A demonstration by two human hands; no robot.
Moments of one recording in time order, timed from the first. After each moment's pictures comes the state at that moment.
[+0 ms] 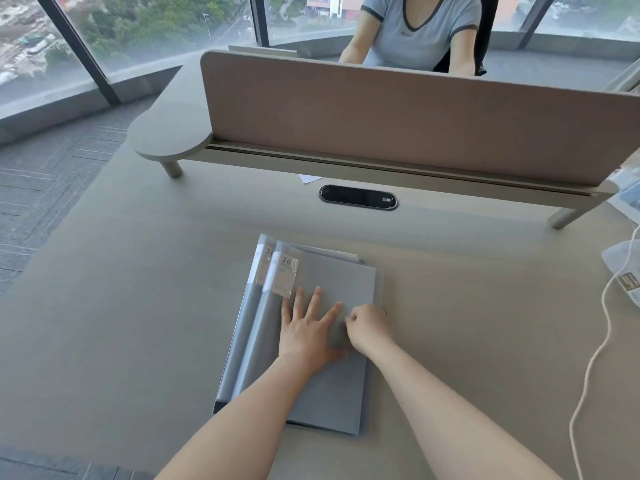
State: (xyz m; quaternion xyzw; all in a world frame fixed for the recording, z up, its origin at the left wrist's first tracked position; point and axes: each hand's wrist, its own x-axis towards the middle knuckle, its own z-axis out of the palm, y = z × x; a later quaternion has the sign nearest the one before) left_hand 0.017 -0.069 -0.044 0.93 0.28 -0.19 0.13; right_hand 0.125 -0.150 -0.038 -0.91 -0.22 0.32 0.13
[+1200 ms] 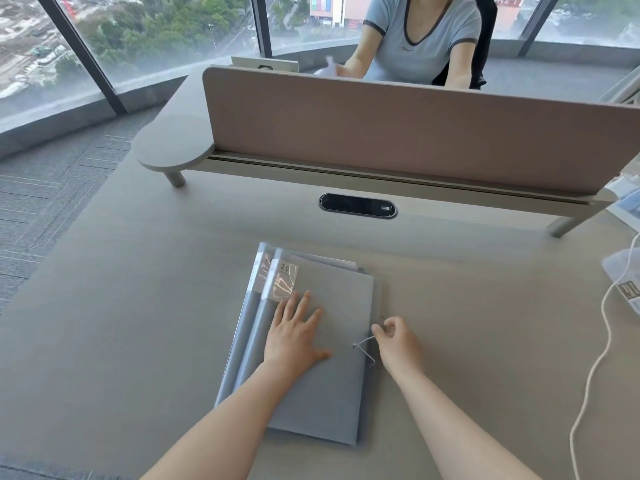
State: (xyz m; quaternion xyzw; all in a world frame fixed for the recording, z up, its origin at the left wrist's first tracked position) left_hand 0.005 -0.049 -0.037 0.94 0.27 -0.15 0.11; right_hand 0.137 -0.201 -0.042 -0.91 -0.07 0.29 0.29
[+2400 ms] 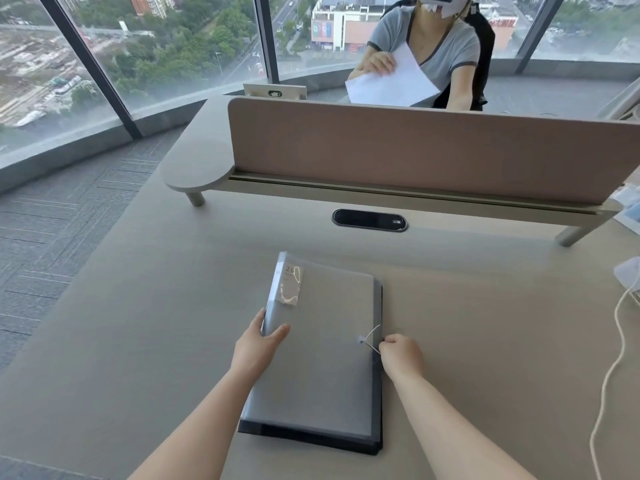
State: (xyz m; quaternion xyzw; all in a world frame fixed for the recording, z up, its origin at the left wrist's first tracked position) left_hand -0.066 0.017 -0.019 0.63 0.55 0.00 0.54; right_hand 0.119 -0.174 -0.056 -0.89 -0.01 0.32 0.32
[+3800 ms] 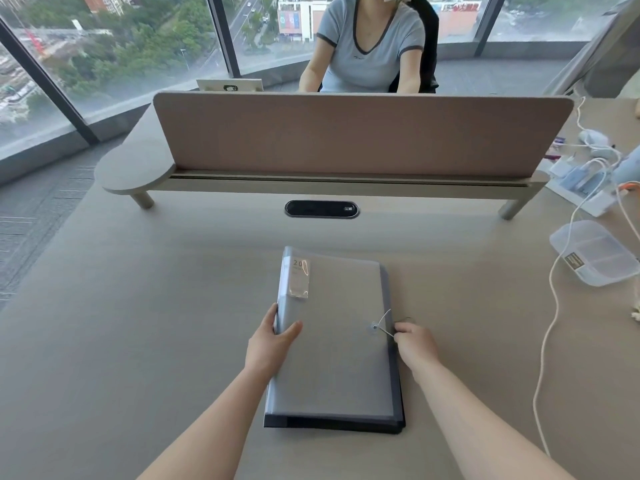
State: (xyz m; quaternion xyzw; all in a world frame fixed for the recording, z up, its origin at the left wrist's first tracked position) left_hand 0.009 -0.075 -0.020 0.67 0.51 0.00 0.54; right_hand 0.183 -0.277 -0.051 -0.86 0.04 0.32 0.40
